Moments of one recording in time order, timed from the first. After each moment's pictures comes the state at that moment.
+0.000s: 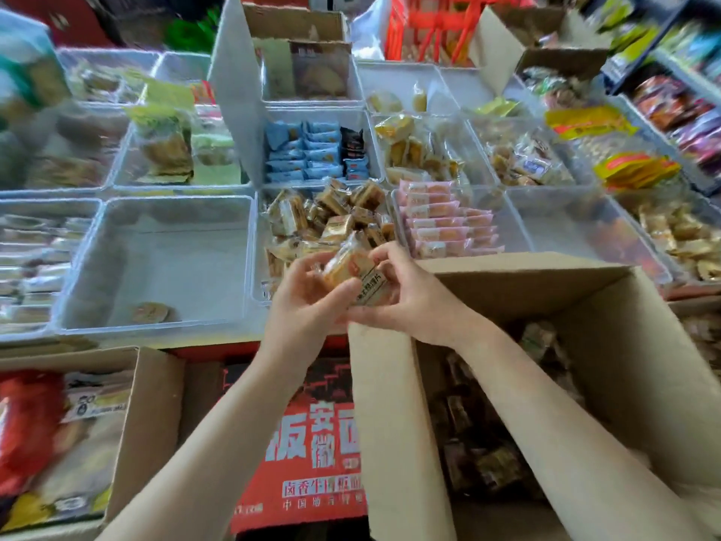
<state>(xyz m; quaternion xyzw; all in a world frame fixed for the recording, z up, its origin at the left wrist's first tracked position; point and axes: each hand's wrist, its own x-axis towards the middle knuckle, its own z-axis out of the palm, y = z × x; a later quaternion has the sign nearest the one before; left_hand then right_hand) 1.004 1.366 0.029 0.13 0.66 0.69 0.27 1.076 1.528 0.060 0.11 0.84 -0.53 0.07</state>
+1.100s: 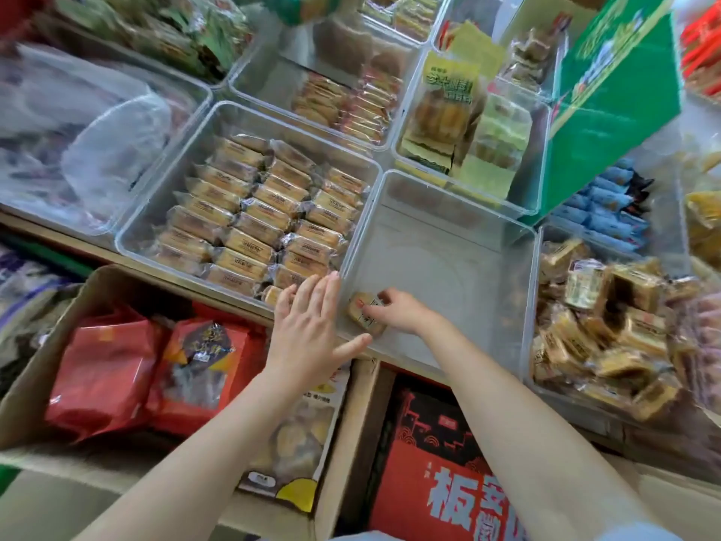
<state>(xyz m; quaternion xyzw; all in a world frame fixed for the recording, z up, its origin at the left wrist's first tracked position) 0.745 1.041 -0.173 0.19 0.97 0.12 0.07 0.701 1.238 -0.188 0.18 0.86 -0.28 0.38</state>
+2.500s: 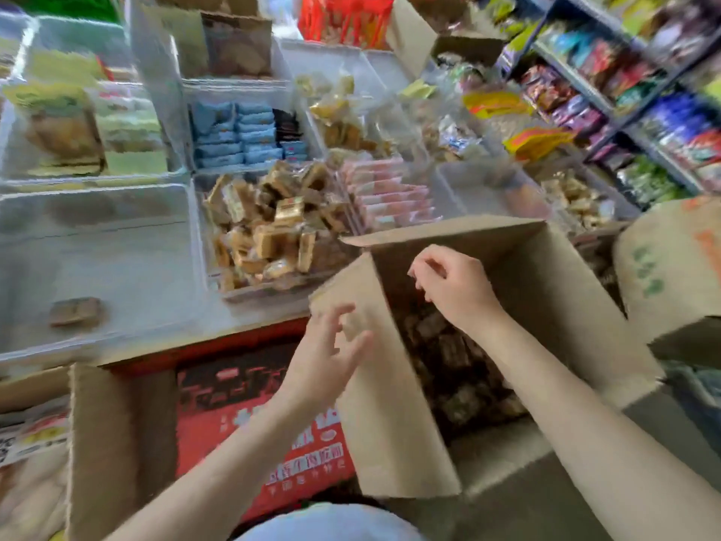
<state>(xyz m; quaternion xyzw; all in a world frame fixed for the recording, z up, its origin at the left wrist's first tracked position) 1.052 1.354 -0.038 0.31 0.75 0.47 0.33 1.143 1.538 0.038 0.35 0.88 -0.31 -0.12</state>
